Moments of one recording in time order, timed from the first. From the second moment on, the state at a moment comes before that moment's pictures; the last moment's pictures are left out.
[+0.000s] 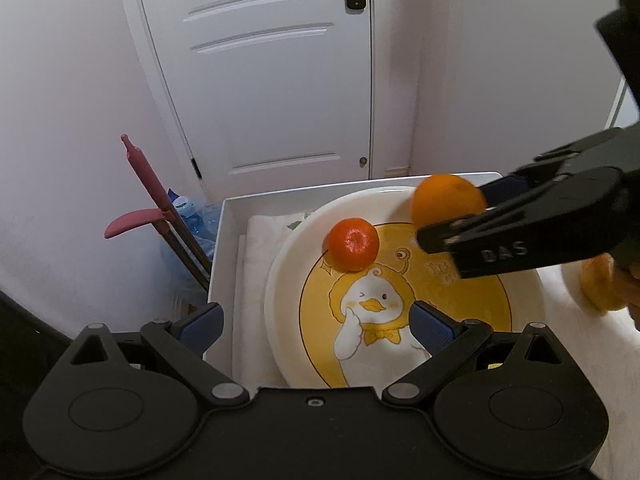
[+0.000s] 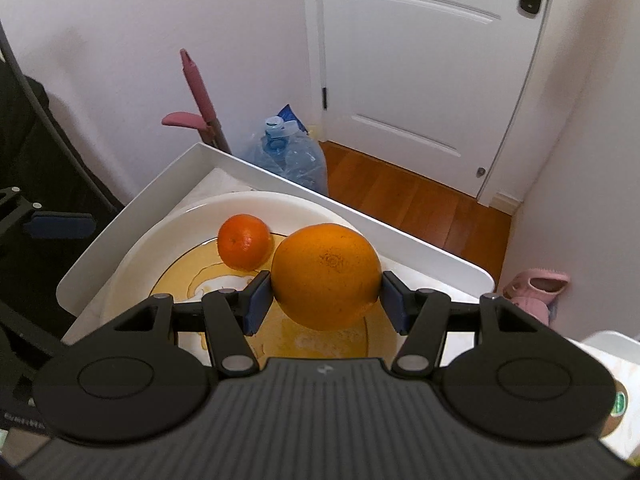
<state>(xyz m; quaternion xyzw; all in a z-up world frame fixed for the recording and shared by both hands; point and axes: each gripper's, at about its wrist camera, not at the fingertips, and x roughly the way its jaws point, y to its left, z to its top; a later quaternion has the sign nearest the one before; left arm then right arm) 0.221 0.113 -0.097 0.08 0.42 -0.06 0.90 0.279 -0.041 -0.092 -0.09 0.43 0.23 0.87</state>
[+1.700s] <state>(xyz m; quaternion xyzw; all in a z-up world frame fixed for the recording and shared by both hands) 0.101 0.021 -0.019 0.05 0.38 -0.07 0.92 0.108 -0.226 0.015 -0.06 0.36 0.11 0.92</state>
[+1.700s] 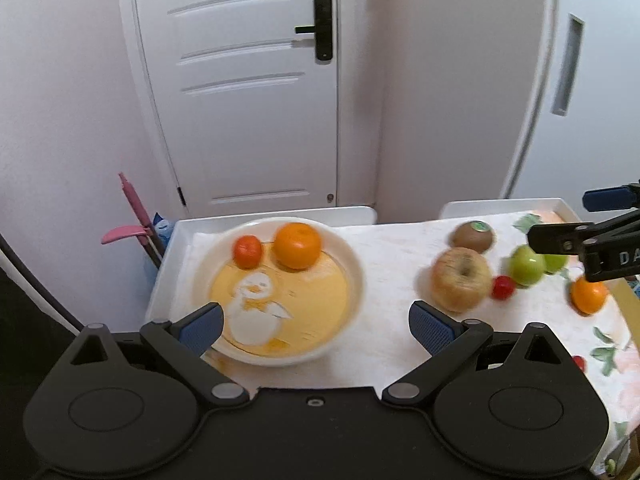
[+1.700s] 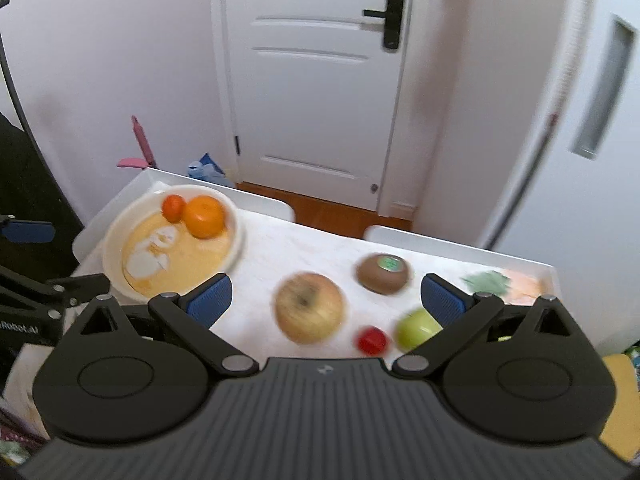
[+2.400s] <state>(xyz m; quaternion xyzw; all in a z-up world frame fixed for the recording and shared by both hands) 0.037 -0.126 -0.078 0.06 0.38 -0.09 0.92 0.054 -0.381 -0.038 -0.05 0.39 0.09 0.92</state>
